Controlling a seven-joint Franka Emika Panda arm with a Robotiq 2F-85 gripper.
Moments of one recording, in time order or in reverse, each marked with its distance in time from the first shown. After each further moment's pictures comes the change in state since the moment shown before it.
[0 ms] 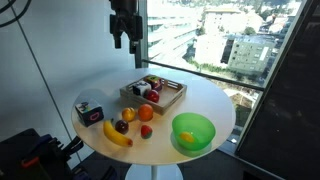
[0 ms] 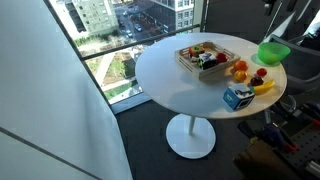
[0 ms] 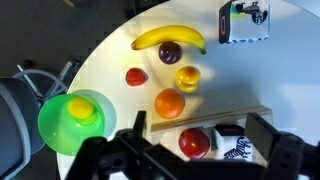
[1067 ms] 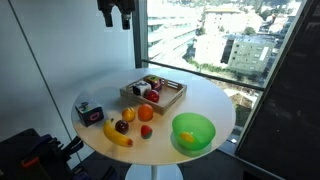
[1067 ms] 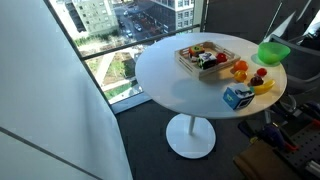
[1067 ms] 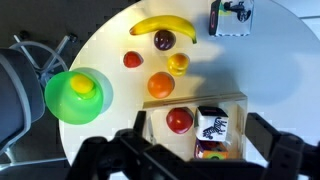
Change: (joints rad) arm 0.018 -0.150 0.012 0.005 0.000 -0.039 -0.043
